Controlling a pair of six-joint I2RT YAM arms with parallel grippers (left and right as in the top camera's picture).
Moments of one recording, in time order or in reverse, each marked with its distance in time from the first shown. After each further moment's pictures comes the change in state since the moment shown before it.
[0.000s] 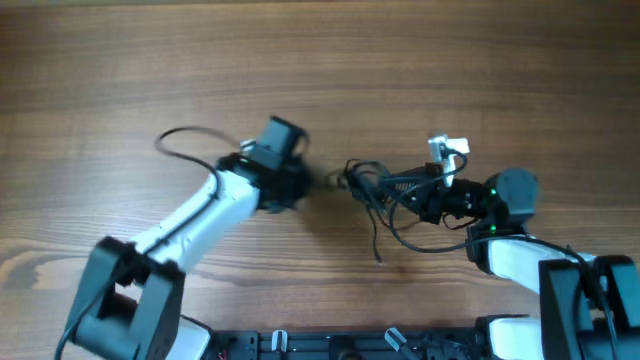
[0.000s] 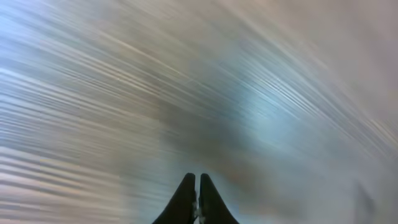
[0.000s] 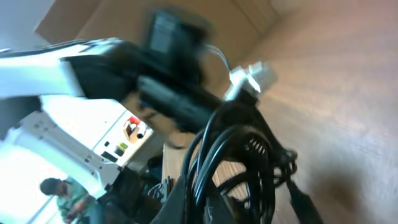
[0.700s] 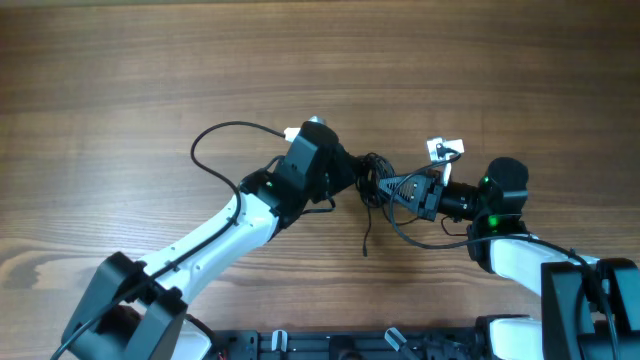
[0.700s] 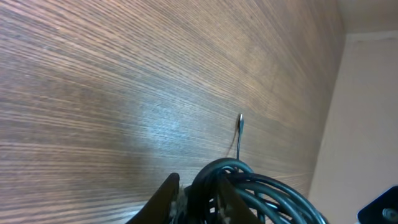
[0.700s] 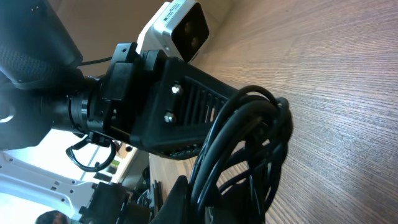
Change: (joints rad) left arm -0.220 -0.060 -0.033 0.454 0.043 -0.137; right arm -0.007 -0.010 0.007 -0.384 0.092 -0.167
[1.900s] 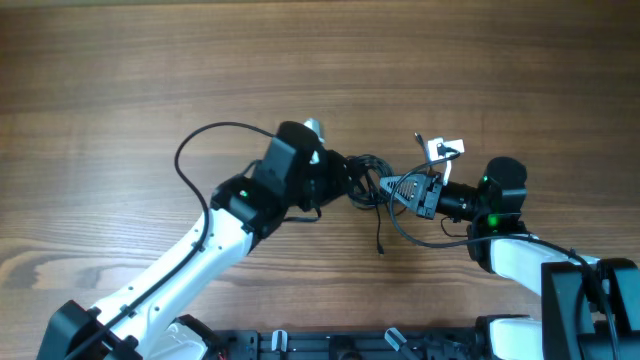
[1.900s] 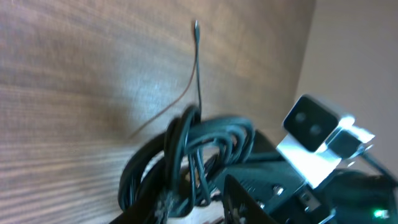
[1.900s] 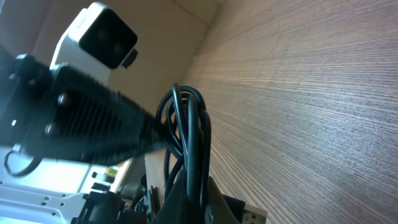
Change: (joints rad) left arm 0.028 -0.185 0.000 -0.167 0.171 0.043; right arm -0.003 0.000 0.000 -0.054 0.043 0.000
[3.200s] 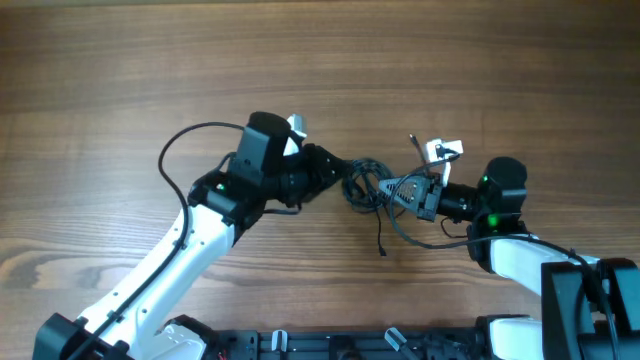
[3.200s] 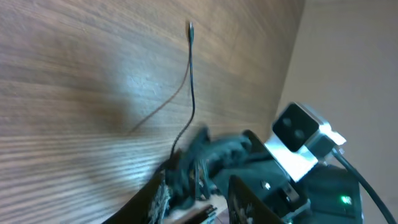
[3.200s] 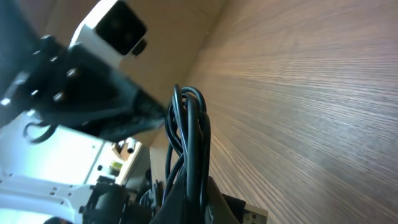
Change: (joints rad) left arm 0.124 -0.032 0.000 -0.055 0.156 0.029; right arm 0.000 0.000 0.000 0.000 -0.027 0.000
